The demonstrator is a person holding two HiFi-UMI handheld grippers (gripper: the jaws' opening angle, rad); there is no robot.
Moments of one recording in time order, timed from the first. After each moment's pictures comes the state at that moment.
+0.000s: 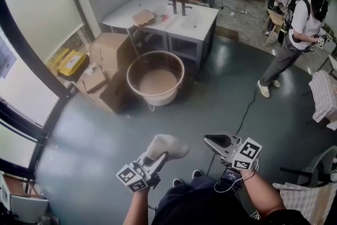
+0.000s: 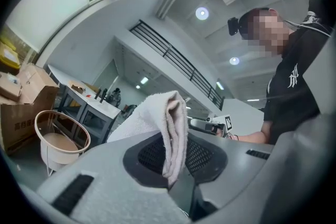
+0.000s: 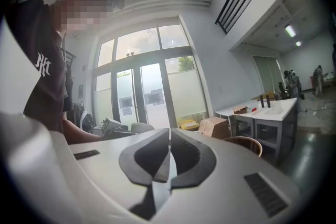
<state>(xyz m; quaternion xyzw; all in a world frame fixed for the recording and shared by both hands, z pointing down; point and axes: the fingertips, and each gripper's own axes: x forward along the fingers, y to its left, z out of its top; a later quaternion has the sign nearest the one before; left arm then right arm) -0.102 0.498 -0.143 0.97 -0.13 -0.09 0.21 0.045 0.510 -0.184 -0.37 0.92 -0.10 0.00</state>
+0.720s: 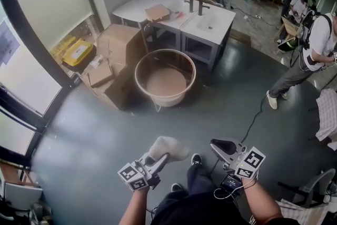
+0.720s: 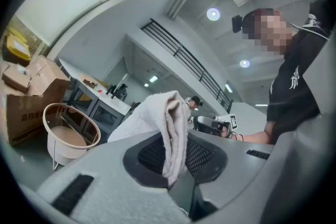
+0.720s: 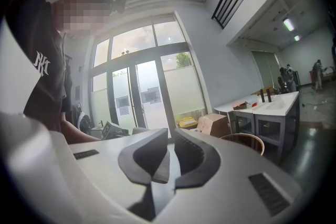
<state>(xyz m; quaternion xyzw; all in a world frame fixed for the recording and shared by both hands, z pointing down) -0.115 0.416 -0.101 0.95 -0.16 -0.10 0.26 0.045 0.432 -0.154 -0.37 0.92 -0.13 -0.01</state>
